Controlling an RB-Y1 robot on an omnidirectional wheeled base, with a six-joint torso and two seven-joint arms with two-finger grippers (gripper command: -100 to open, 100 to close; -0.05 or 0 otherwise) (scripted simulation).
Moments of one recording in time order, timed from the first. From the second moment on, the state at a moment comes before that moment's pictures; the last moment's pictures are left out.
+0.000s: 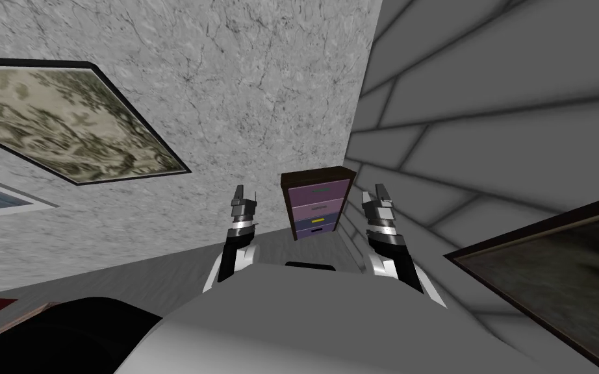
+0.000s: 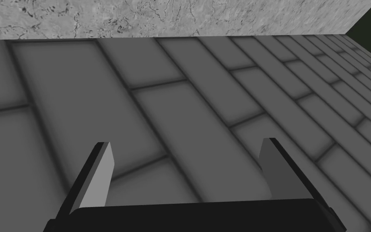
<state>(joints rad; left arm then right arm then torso) 0.49 -0.02 0.07 -2.31 -0.06 -0.40 0.09 0.47 -0.01 0.01 -2.24 0.10 -0.43 0.00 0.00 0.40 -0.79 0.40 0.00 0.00</state>
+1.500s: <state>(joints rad) 0.49 -0.02 0.07 -2.31 -0.06 -0.40 0.09 0.43 -0.18 0.00 -2.21 0.31 -0.41 0.21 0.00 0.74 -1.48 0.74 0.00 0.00</state>
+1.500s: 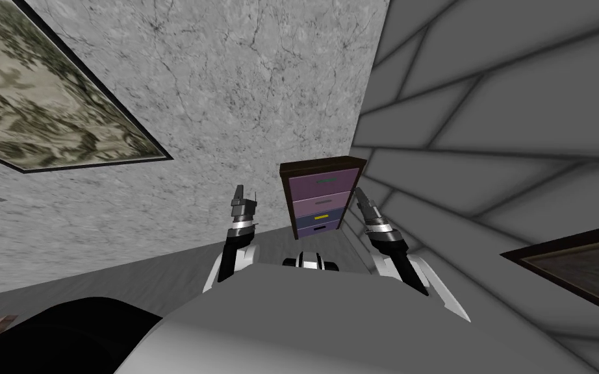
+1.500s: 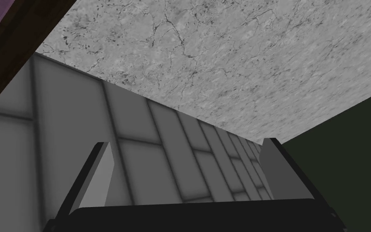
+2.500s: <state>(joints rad) 0.49 -0.02 0.07 -2.31 -0.06 -0.40 0.09 0.38 -0.22 -0.01 -2.18 0.54 -0.39 0.45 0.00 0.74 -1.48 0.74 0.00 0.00</state>
